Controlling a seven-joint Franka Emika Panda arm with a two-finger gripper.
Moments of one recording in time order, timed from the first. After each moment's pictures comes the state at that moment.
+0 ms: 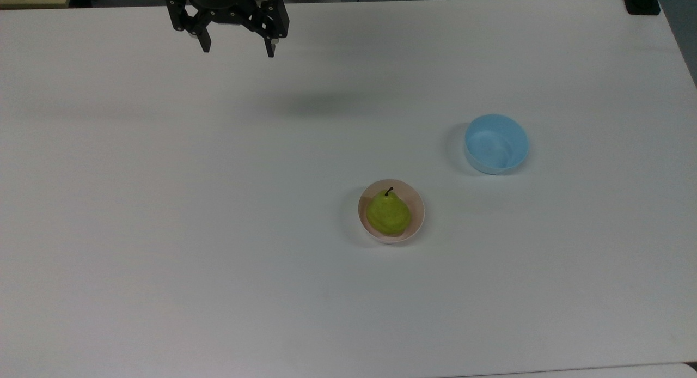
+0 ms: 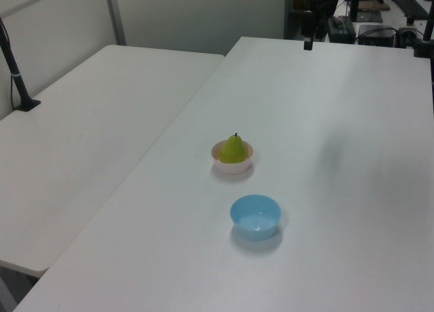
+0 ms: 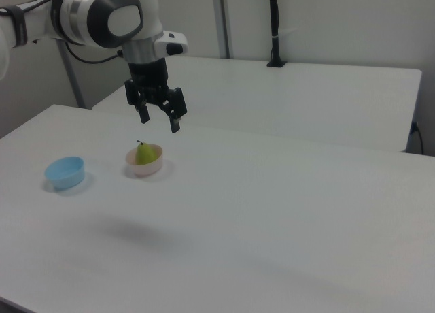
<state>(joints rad) 0.01 0.11 -0.10 -1.58 0.03 1.70 -0.02</state>
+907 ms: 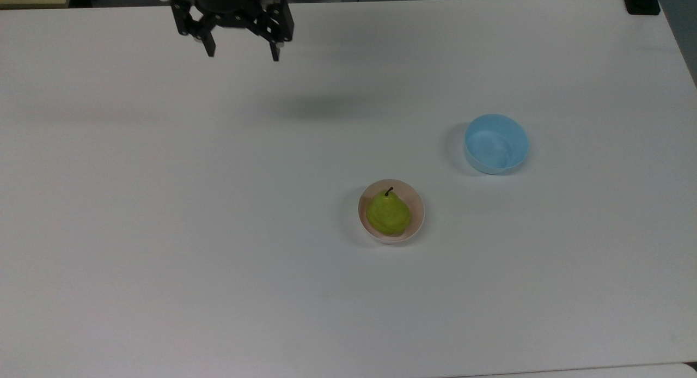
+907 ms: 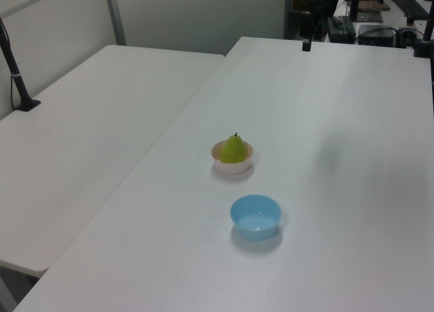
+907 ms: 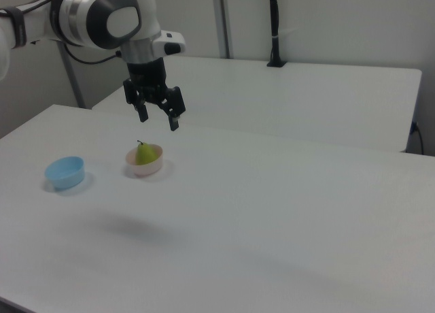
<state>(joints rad) 0.03 0.12 -0.10 -1.58 0.03 1.73 -0.02</state>
